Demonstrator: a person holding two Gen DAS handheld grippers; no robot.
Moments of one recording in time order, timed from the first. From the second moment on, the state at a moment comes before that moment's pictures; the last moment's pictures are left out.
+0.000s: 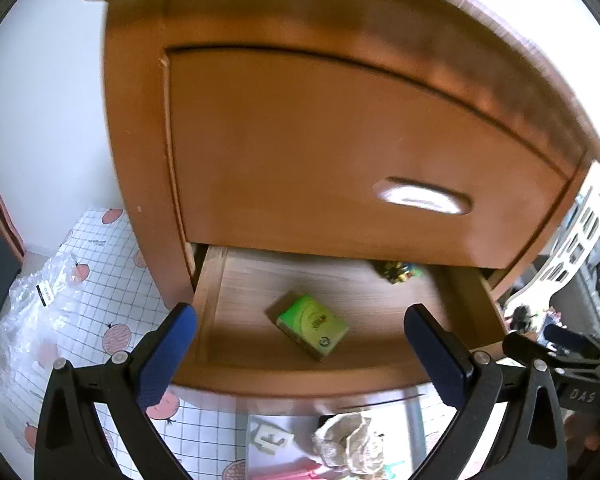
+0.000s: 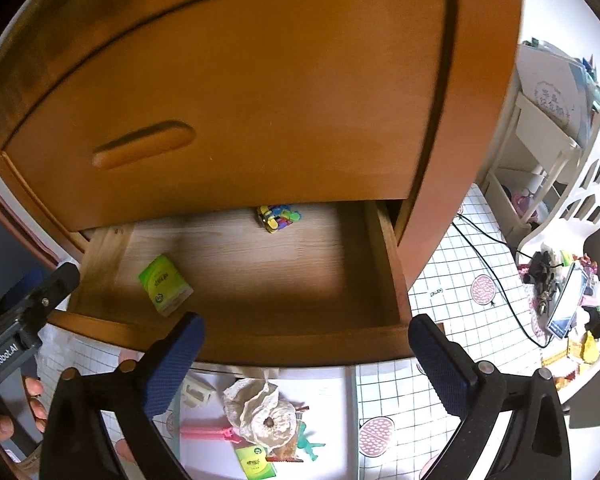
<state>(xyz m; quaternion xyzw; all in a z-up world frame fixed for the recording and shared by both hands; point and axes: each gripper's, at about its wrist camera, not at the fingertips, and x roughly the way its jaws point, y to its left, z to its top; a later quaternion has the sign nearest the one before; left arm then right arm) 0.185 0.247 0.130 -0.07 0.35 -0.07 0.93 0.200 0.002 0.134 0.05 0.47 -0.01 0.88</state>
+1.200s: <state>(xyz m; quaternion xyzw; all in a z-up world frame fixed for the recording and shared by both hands) 0.116 0.254 -0.077 -0.10 0.53 -0.09 0.84 0.074 0.031 -0.072 0.04 0.59 0.01 0.81</state>
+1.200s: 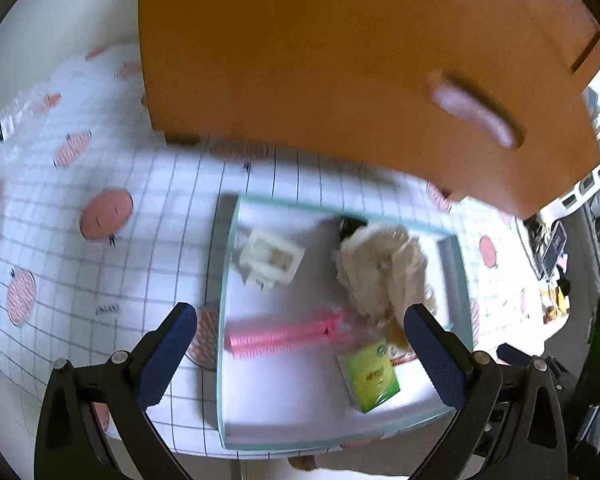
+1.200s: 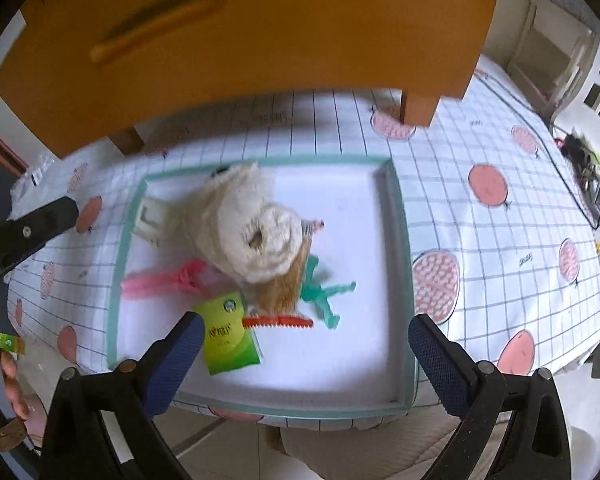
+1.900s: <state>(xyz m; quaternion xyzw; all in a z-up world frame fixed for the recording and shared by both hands) 0.112 0.254 -0.136 -0.02 0.55 -0.11 0.82 0.107 0.039 -0.085 0.06 0.58 0.04 0.81</state>
